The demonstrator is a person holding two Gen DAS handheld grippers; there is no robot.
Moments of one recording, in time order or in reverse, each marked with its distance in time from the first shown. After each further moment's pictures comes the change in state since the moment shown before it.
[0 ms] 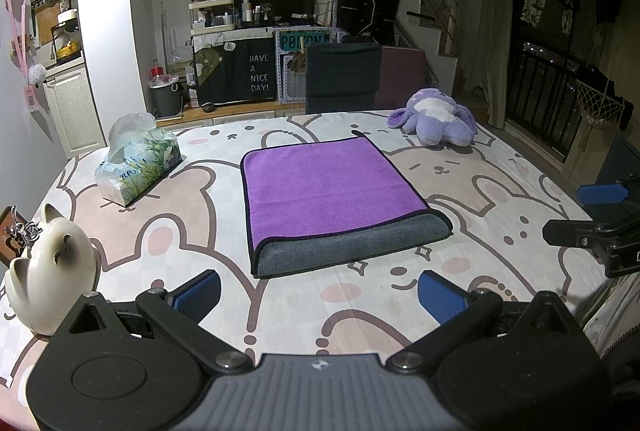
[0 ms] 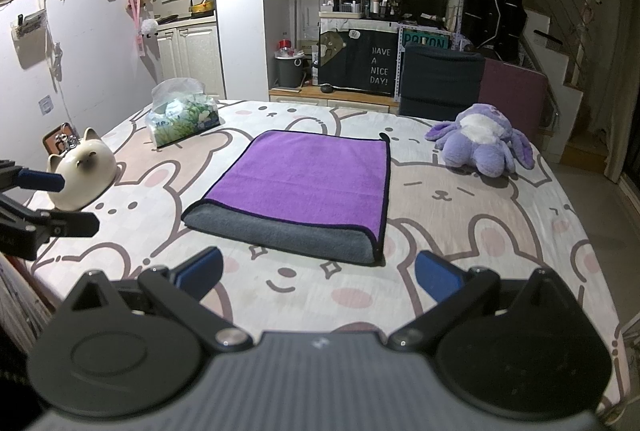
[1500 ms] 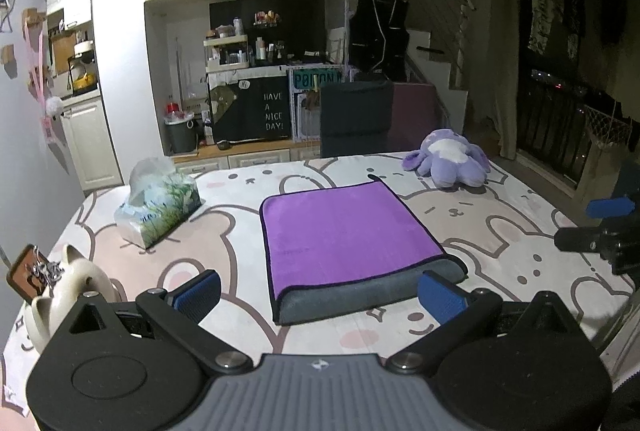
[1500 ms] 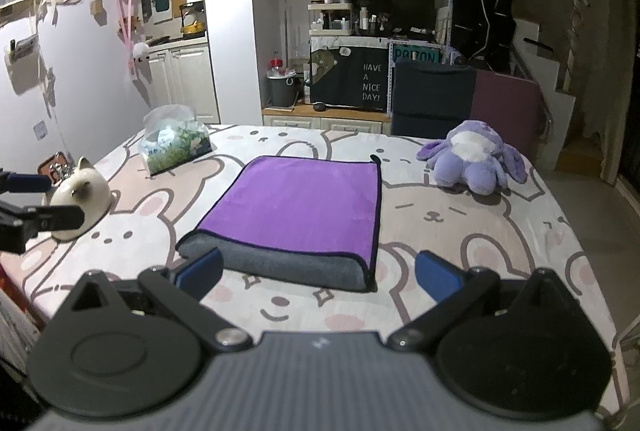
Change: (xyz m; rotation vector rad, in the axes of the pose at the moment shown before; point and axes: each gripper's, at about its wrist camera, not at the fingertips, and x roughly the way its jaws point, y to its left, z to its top) left arm -0.011 0.004 0.023 0.010 -0.124 0.045; right arm -0.002 -0.010 0.015 0.037 -0.060 -0.017
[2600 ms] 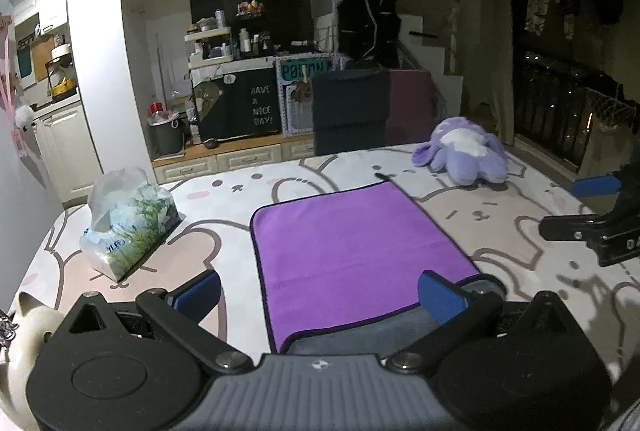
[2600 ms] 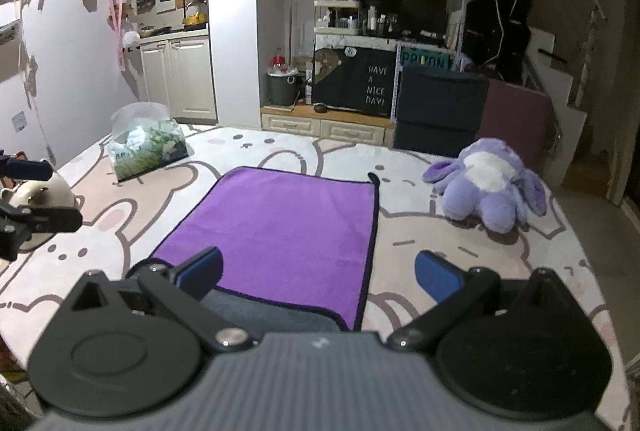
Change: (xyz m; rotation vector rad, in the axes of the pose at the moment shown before) left arm 0.114 0.020 0.027 0.046 0.033 -0.021; right arm 0.101 -0.026 0.033 -0.055 0.005 0.007
